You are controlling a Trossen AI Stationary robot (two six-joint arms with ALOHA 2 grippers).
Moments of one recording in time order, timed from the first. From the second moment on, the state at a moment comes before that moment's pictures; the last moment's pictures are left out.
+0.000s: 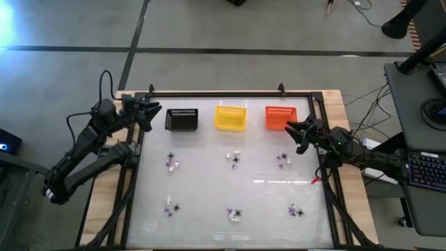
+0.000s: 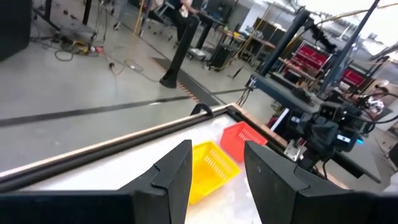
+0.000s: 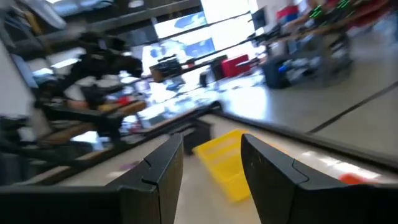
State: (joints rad) left arm 0.82 0.34 0.55 -0.35 0.25 -0.41; right arm -0.29 0.02 0.01 0.10 0.14 0.27
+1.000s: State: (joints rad) left arm 0.82 0.33 0.55 -0.35 0.25 -0.43; right arm -0.29 0.02 0.01 0.08 0.12 0.31
